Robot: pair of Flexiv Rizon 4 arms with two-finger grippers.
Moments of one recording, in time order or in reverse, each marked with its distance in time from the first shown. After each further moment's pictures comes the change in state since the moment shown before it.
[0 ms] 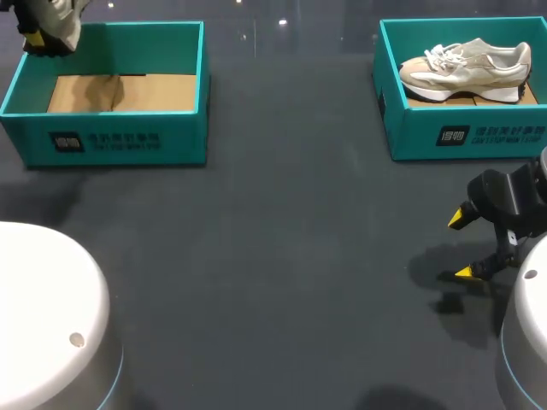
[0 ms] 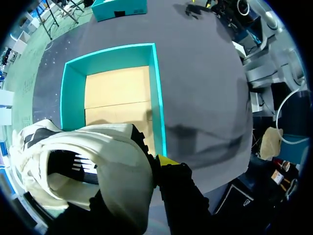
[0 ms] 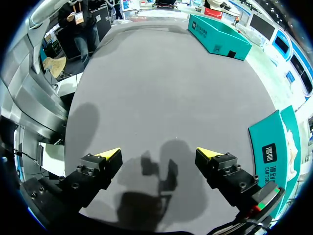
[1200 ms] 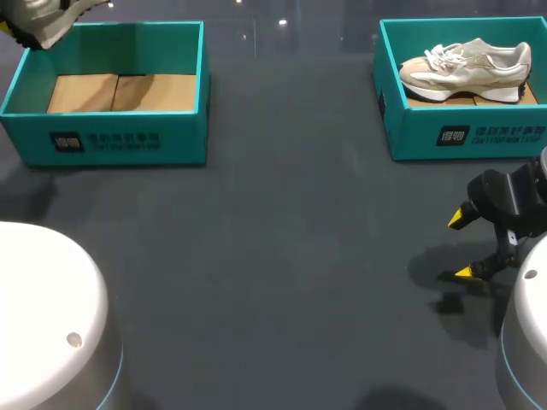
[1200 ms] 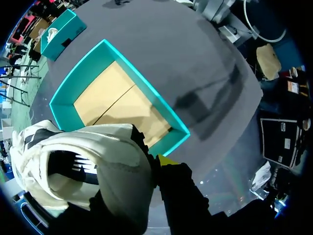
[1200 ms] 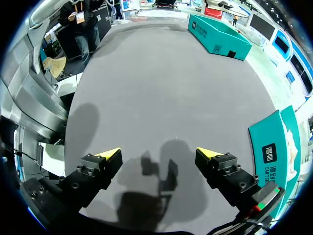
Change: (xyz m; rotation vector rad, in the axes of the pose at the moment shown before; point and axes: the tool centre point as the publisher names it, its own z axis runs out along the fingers) left arm -0.036 0.052 -0.001 -0.039 -0.063 0.615; right arm 0.000 0.000 0.000 0.000 0.000 0.000
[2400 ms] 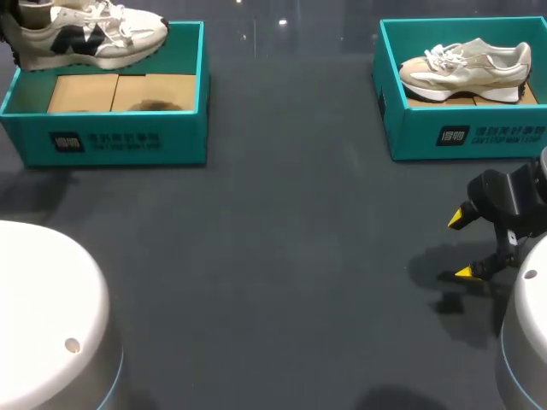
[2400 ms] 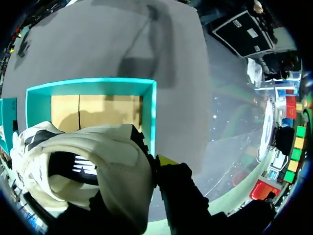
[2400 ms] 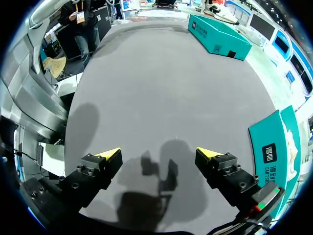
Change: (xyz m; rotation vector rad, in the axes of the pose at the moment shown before) left arm -0.012 0.043 0.043 -0.126 0.159 0.863; right arm 0.000 0.000 0.000 0.000 0.000 0.000
